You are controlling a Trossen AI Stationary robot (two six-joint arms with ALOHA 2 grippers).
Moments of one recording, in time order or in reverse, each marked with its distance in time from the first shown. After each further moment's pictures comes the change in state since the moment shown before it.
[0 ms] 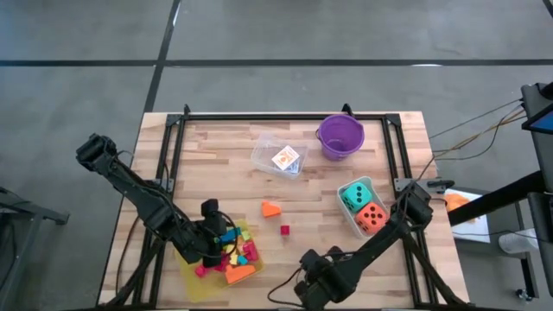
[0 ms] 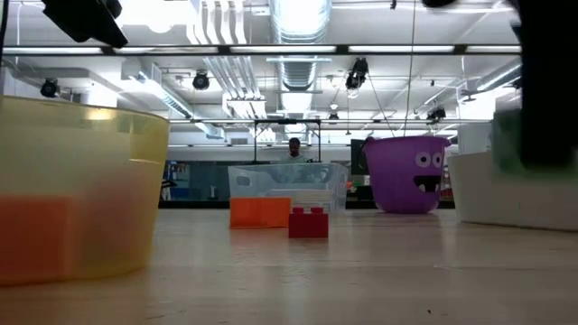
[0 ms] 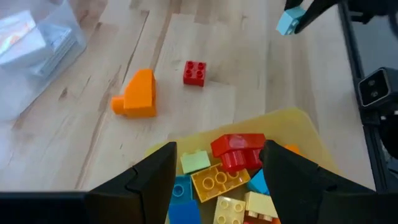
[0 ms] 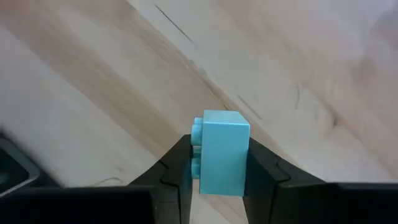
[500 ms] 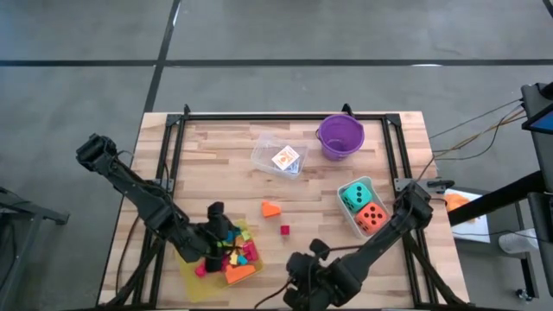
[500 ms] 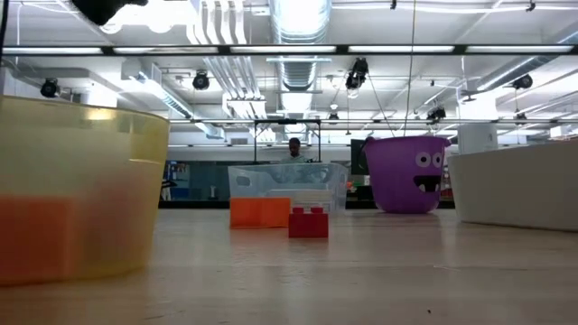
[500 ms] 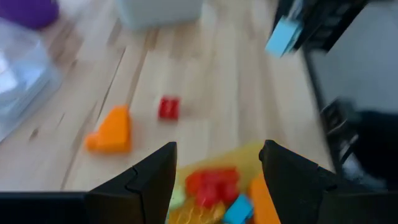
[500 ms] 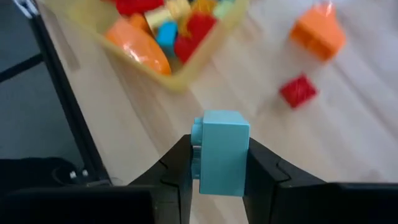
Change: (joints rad) left arm 0.006 0.000 0.000 0.165 0.007 0.103; right arm -0.013 -0.008 0.264 -0.036 0.279 -0.355
